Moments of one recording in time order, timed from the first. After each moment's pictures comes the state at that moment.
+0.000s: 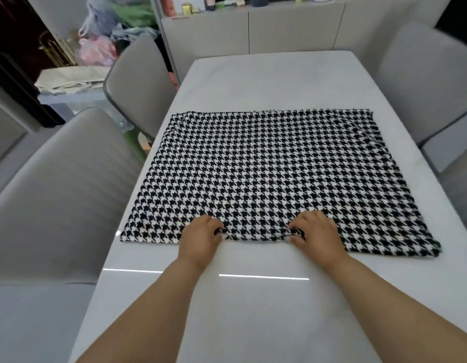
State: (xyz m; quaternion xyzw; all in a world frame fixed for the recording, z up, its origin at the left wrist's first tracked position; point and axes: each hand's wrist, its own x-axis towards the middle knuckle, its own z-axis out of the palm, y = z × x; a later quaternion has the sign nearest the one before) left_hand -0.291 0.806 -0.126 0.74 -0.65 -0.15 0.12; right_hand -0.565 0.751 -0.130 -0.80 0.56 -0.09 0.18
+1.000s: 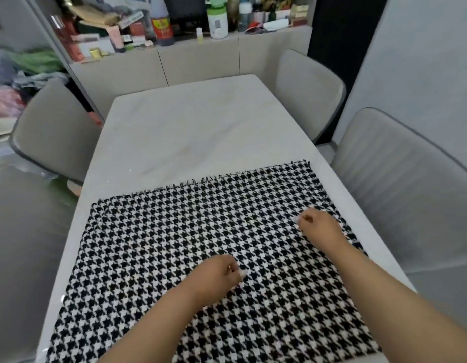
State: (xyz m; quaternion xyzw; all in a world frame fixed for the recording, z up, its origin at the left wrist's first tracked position) left_hand -0.418 0.836 -0.054 0.57 -0.71 -0.41 -0.03; right_hand -0.682 0.793 -0.060 -0.55 0.75 -0.20 0.31
